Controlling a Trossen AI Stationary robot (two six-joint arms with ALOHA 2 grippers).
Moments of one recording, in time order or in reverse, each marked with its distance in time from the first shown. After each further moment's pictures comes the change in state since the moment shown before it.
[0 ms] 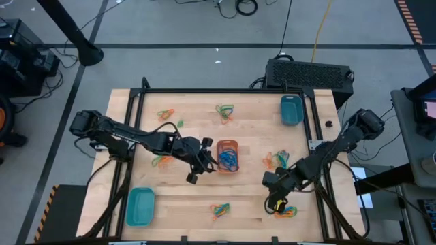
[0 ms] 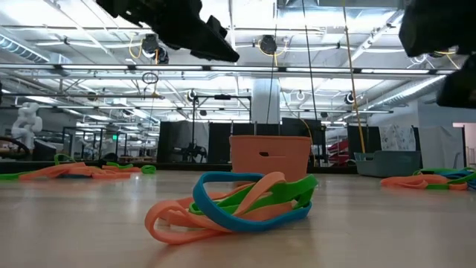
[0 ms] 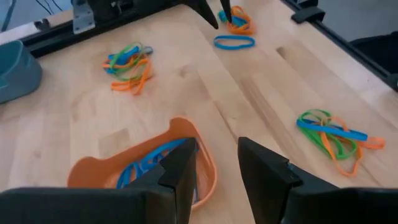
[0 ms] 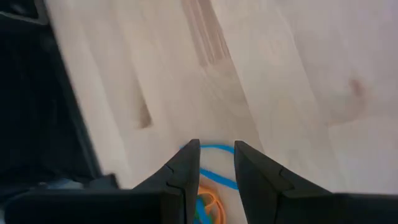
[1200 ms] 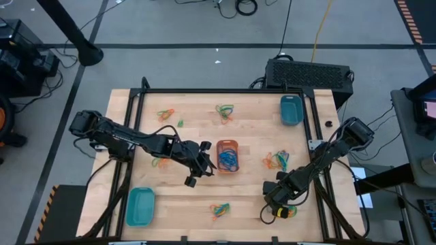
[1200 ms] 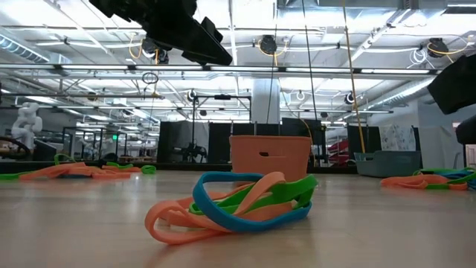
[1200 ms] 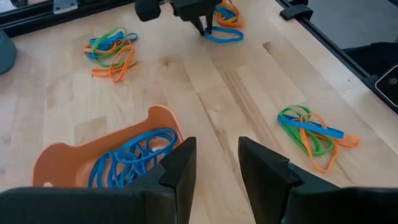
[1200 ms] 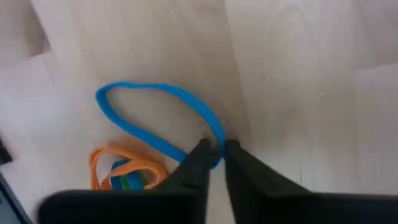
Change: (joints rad) left arm -0.034 0.001 -0.015 -0.006 0.004 -0.085; right arm 0.060 0.229 0.003 -0.052 -0.102 -0.100
